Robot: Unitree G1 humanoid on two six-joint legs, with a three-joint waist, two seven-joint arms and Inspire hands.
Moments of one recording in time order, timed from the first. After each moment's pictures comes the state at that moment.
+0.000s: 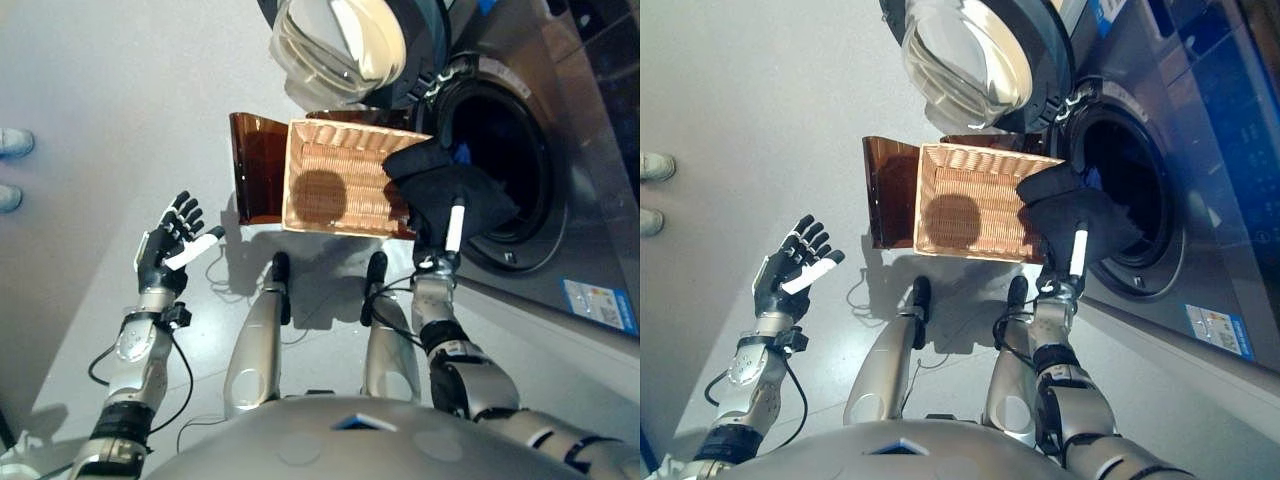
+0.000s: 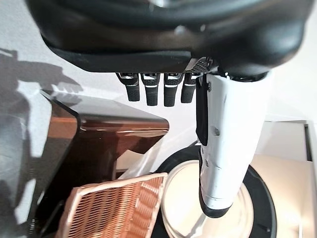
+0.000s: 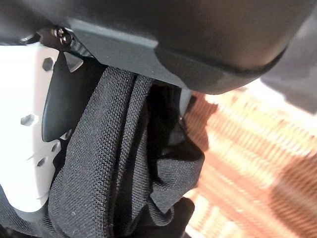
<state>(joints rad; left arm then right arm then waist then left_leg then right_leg) 0.21 0.40 -0.06 0.33 -0.61 -0.35 -0.11 -0.37 -0.06 -0.19 0.96 1.43 -0.40 0.05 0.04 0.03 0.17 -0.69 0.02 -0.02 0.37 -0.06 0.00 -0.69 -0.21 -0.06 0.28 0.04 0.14</state>
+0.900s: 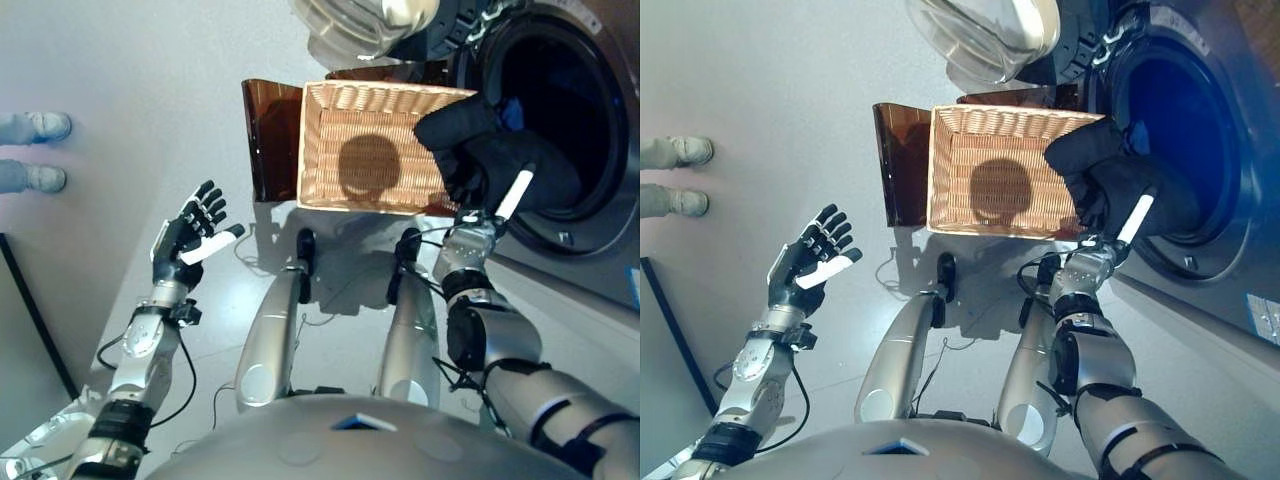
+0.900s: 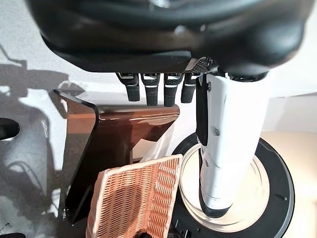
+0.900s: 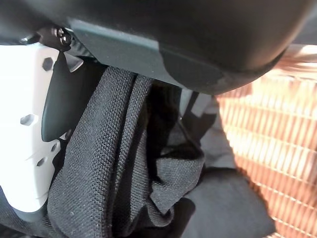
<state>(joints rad) 0.22 0.46 -0.14 0.21 -0.66 -0.36 -0.14 -0.64 -0.22 -0.27 1.13 1.52 -0.50 -0.05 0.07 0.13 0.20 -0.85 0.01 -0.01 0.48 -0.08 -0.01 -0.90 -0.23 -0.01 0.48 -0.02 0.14</state>
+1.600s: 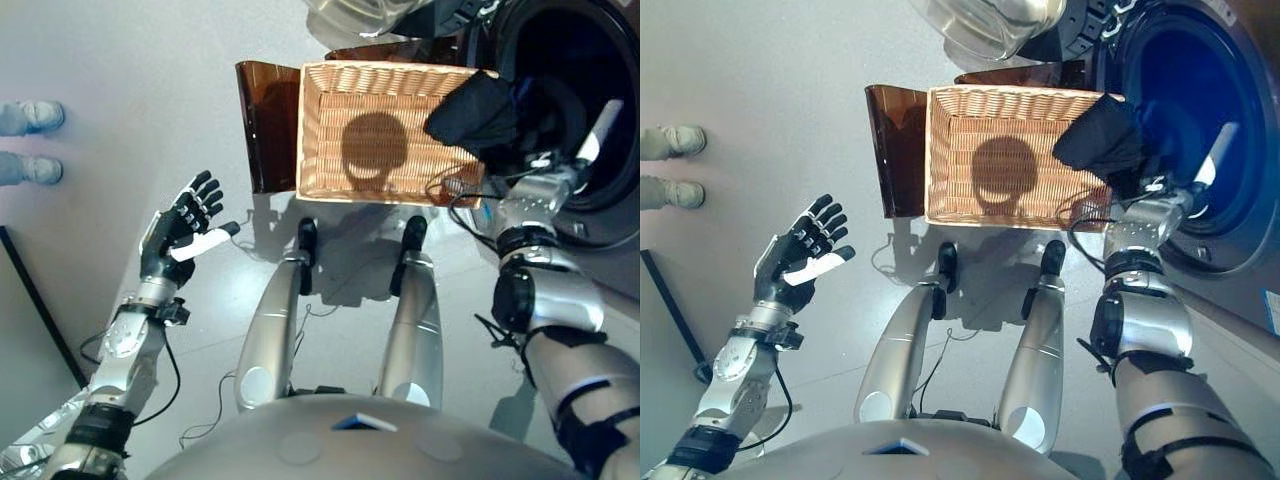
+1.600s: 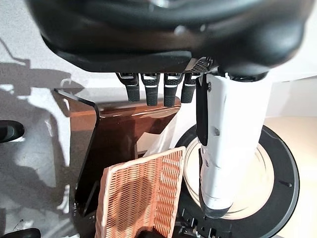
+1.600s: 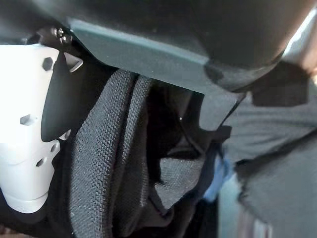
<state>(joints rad) 0.25 0.56 -0.15 0.12 -0.69 -0.36 -0.15 -0.84 -0.45 -0.23 1.16 1.40 -0.50 -0.14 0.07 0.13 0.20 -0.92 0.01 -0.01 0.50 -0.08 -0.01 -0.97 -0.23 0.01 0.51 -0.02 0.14</state>
